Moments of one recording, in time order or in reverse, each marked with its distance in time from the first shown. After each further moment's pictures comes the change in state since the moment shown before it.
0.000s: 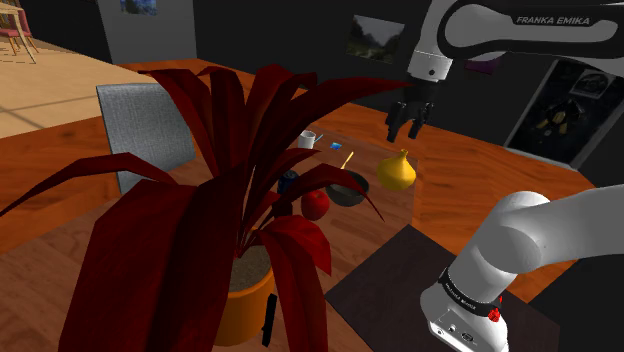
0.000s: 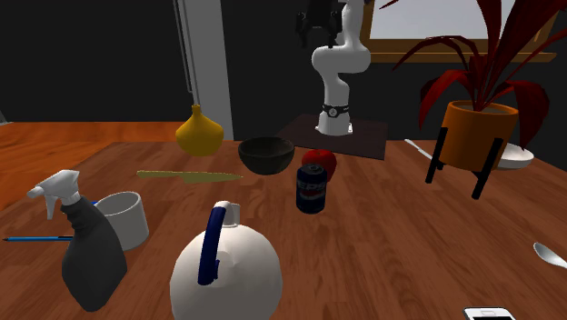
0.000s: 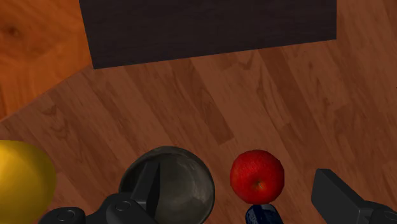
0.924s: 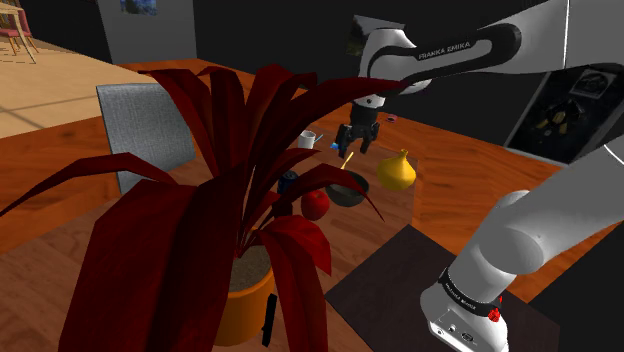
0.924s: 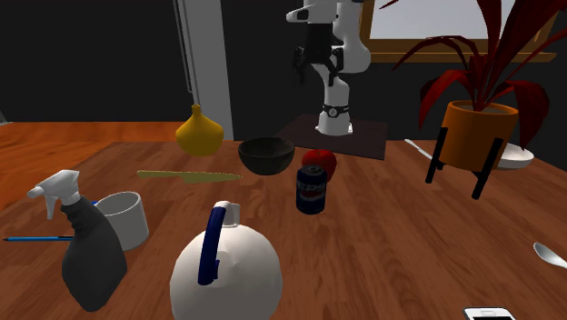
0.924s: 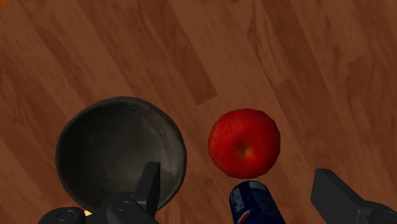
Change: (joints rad) arm 0.038 0.400 0.047 0.047 0.027 0.359 0.040
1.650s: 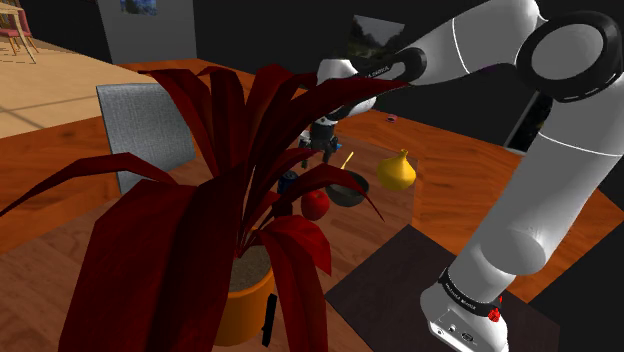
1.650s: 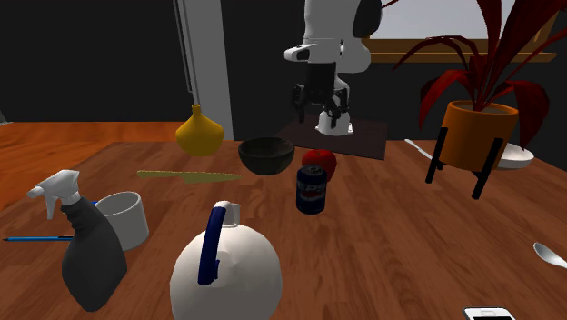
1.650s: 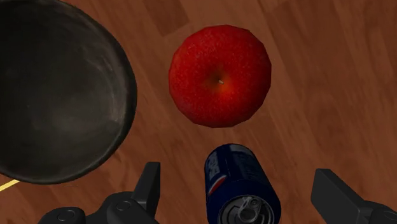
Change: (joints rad) arm 0.029 0.429 0.038 0.231 -0.013 0.206 0.047
